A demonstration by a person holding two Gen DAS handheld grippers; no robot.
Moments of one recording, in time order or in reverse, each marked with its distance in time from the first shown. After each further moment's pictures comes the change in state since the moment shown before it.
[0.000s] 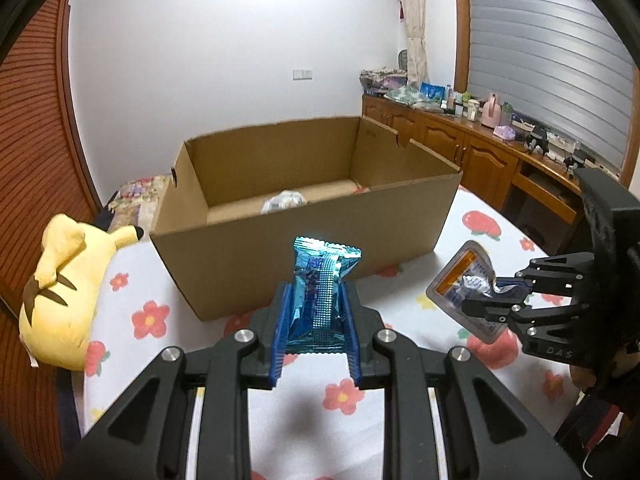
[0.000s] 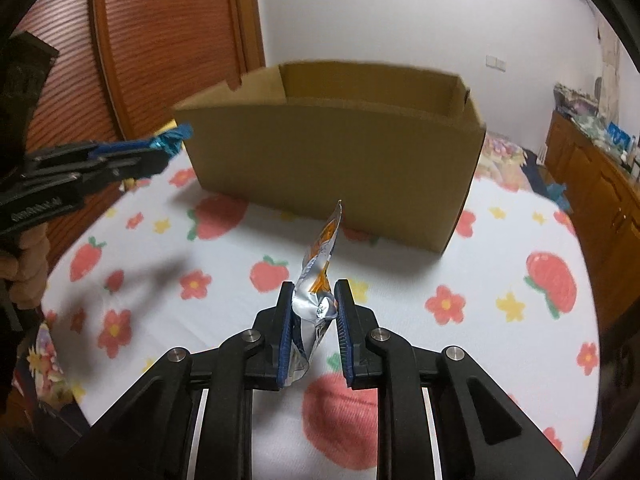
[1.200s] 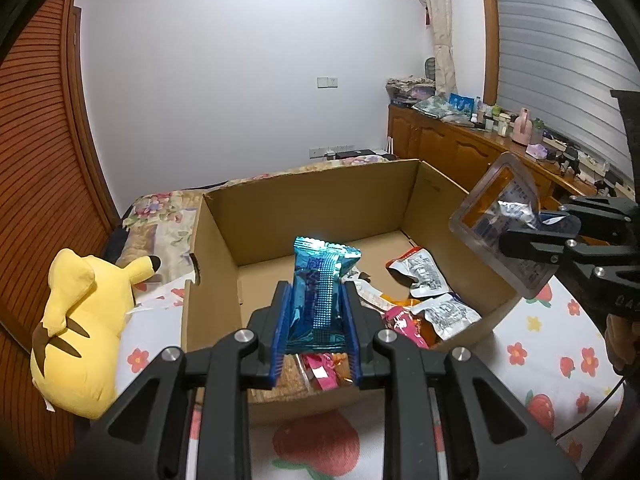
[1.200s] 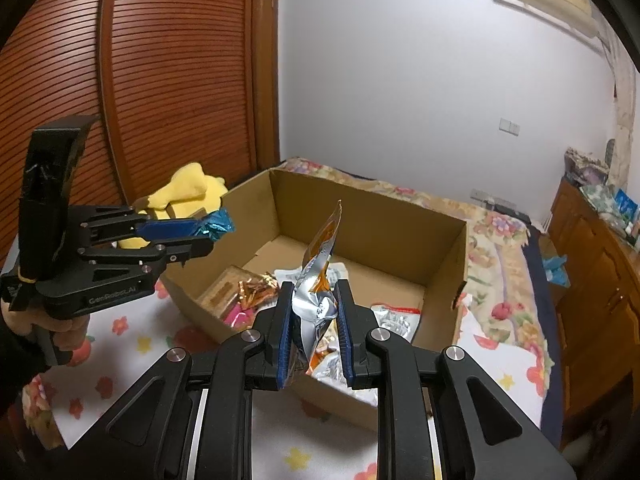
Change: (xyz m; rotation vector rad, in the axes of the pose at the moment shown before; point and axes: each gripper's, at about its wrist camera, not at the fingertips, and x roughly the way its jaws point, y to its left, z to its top) left arm 0.071 0.047 0.081 -0.024 -0.008 0.078; right arm 0.009 -0.028 0.138 -0.104 -0.135 0.004
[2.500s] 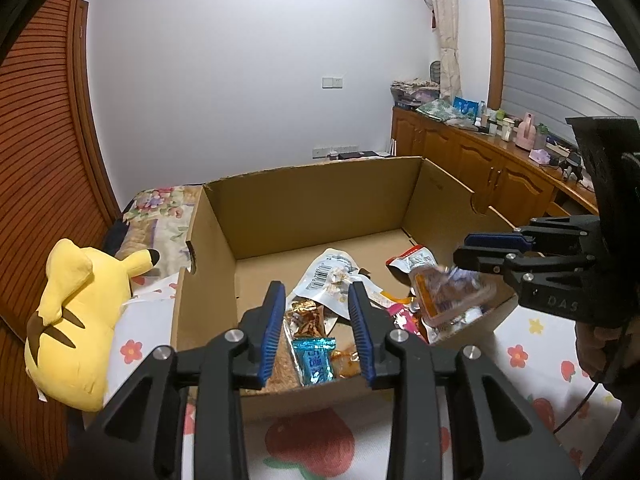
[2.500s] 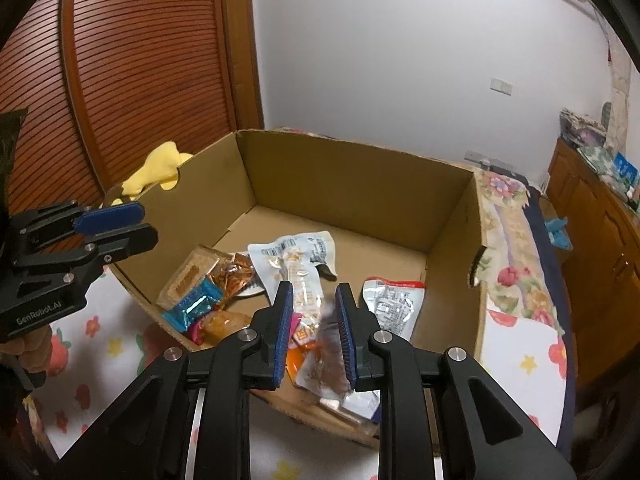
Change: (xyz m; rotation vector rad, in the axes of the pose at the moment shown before) left arm 0.000 0.001 -0.009 -0.031 -0.009 0.000; right arm 0.045 -0.021 -0.009 0.076 0.107 -0.020
